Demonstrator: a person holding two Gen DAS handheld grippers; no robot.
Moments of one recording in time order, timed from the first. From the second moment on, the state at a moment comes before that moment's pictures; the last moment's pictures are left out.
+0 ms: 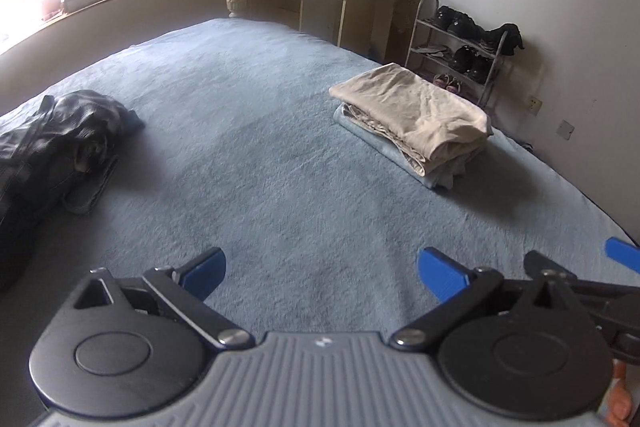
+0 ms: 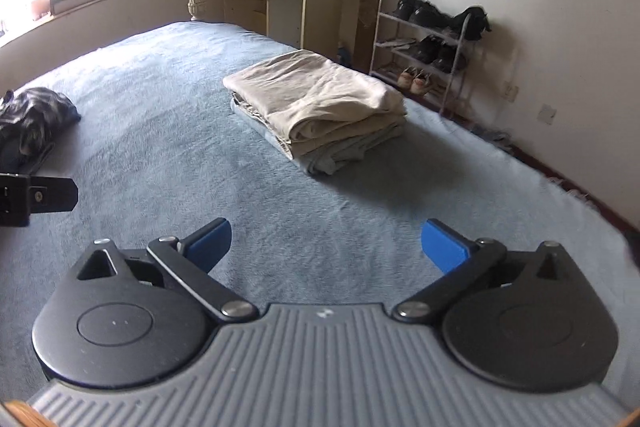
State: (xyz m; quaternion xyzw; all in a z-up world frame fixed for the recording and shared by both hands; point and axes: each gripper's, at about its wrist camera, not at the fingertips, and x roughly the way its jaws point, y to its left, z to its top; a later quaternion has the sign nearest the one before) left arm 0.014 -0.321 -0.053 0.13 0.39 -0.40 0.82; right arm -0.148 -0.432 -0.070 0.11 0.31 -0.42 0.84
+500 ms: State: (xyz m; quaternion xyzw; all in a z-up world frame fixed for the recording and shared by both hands) left arm -0.022 -0.304 -0.032 0.16 0.34 -0.39 0.84; right arm -0.171 -0.409 -0.052 0.13 0.29 -0.44 0.84
